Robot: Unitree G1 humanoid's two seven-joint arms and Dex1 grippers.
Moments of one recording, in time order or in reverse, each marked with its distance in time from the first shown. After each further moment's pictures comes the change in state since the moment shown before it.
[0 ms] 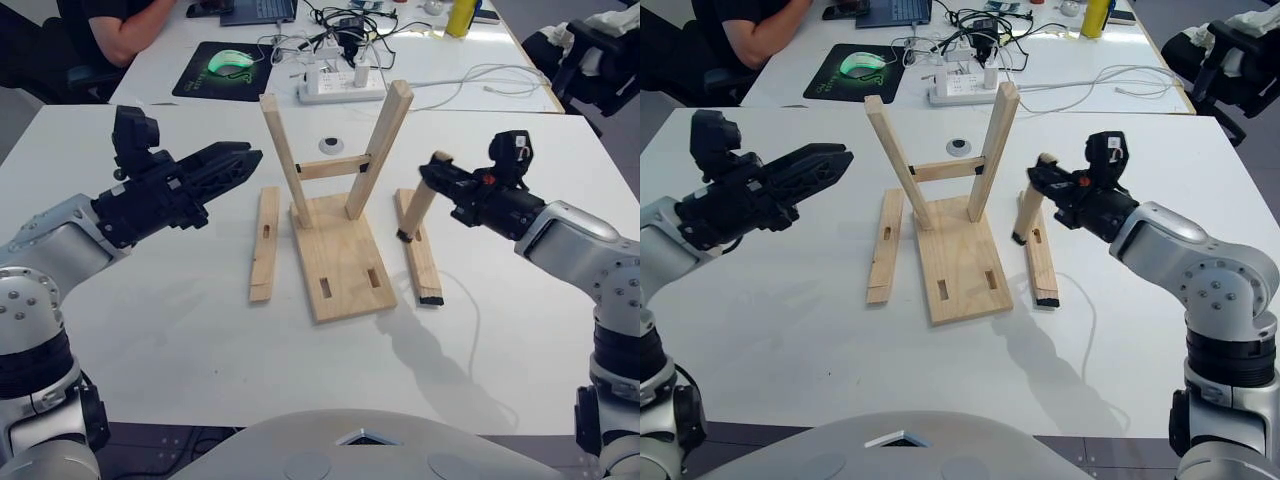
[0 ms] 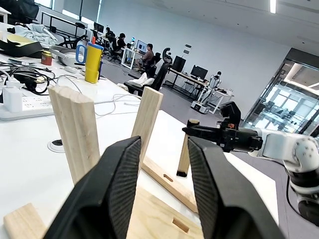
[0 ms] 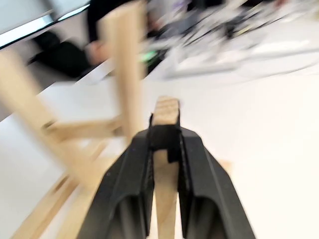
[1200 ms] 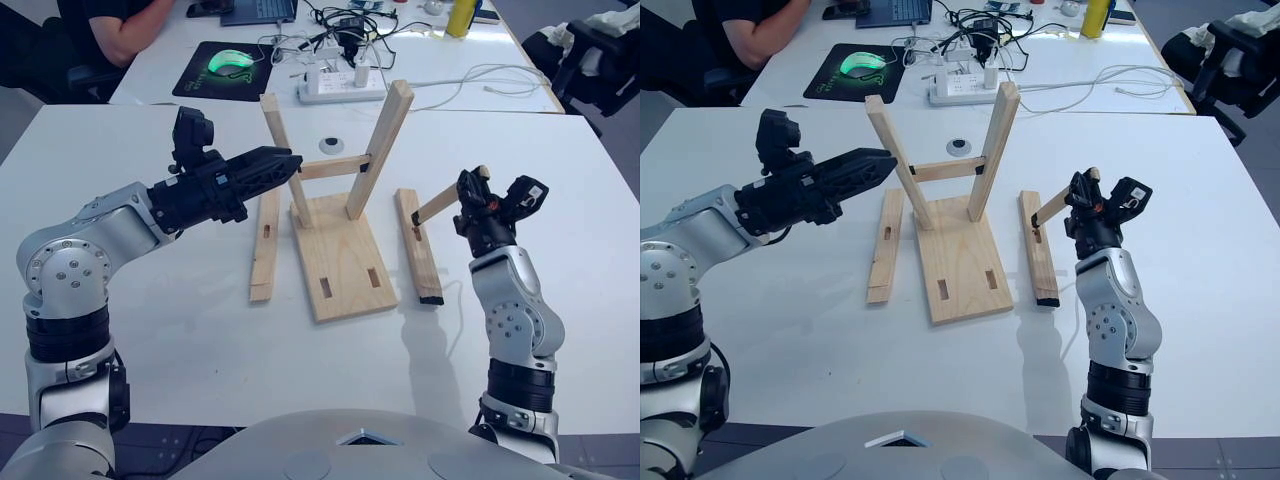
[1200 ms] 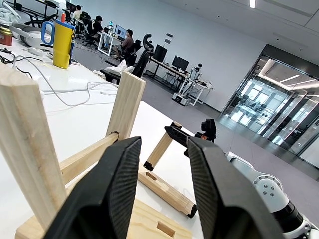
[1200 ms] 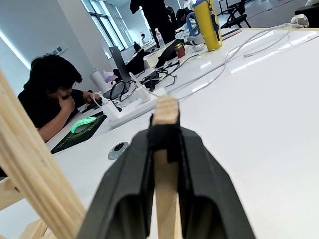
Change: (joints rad) left arm -0.138 -0.043 -0.164 0.134 0.083 -0.003 -0.089; right arm 0.136 0.442 -0.052 0.172 -0.421 -0.382 0.147
